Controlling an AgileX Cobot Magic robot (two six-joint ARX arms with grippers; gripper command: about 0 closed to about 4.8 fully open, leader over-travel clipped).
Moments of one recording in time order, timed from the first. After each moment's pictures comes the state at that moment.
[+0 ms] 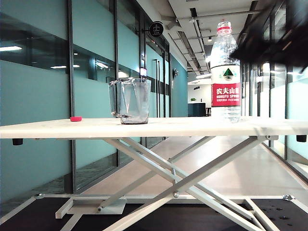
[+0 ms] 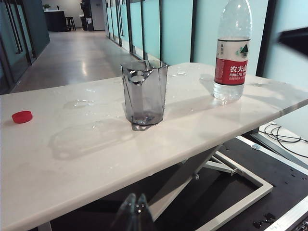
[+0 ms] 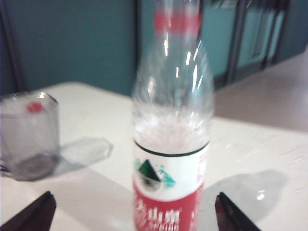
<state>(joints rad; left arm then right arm) 0.08 0.01 0.01 0.06 0.67 0.03 0.14 1.38 0.49 0.95 -0.29 -0.06</state>
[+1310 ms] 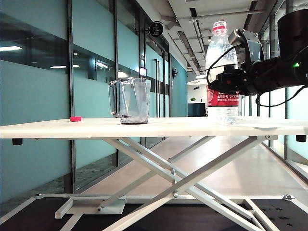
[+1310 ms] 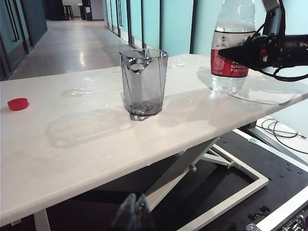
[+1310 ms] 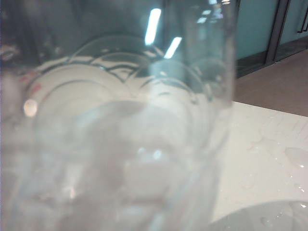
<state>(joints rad) 0.08 0.01 0.01 0.02 0.67 0.03 0.14 1.81 0.84 0.95 -0.42 -0.05</state>
